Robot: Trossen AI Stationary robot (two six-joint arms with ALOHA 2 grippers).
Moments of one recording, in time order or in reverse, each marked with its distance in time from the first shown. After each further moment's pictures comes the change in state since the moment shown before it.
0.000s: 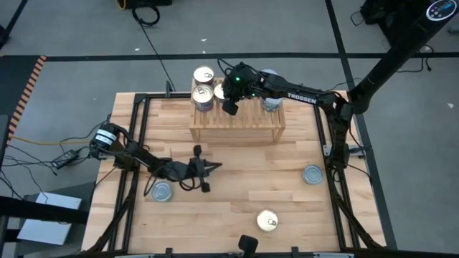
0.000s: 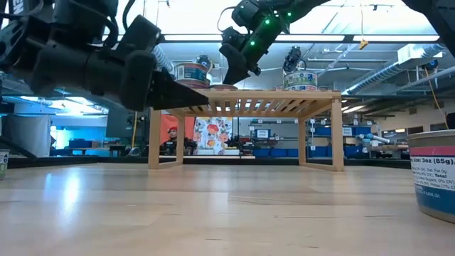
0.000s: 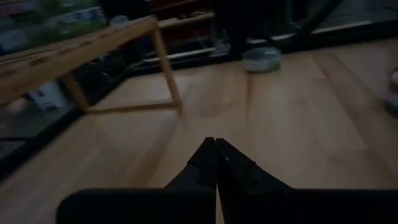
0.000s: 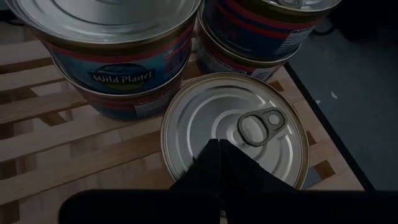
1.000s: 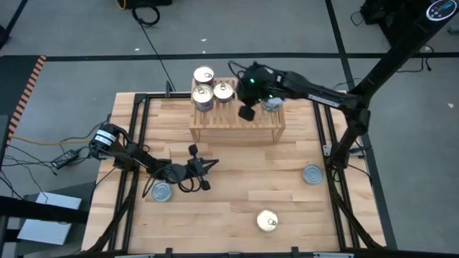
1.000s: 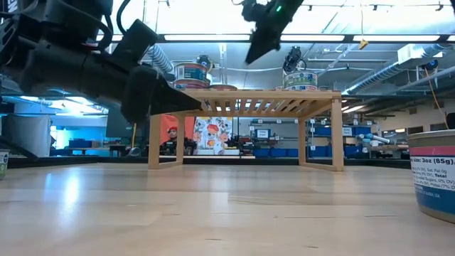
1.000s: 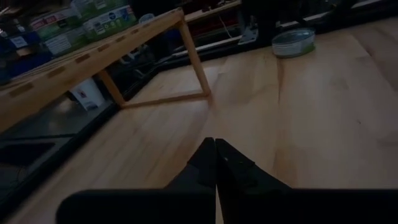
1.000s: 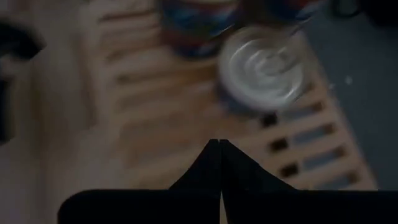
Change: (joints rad) left arm -0.029 0.000 -0.011 -0.019 -0.161 0.070; right arm 0.065 -0.193 0.001 -0.297 -0.013 -0.010
